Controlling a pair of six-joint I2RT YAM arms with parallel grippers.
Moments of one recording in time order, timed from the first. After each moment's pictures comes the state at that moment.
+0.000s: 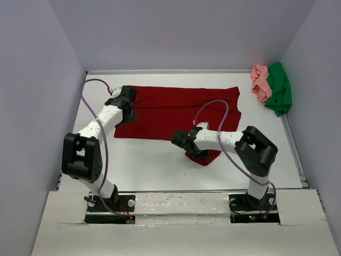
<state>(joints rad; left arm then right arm) -0.28 1.59 1.19 -0.69 -0.43 -0.59 0.95 1.86 1.18 -0.97 0.63 1.10</state>
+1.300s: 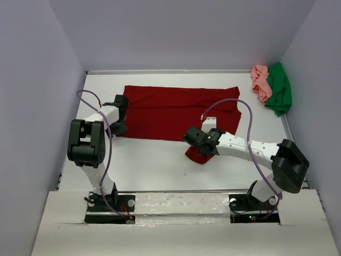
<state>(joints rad) -0.13 1.78 1.12 -0.71 -0.47 -0.66 0.95 1.52 1.04 -0.86 0.65 0.97</state>
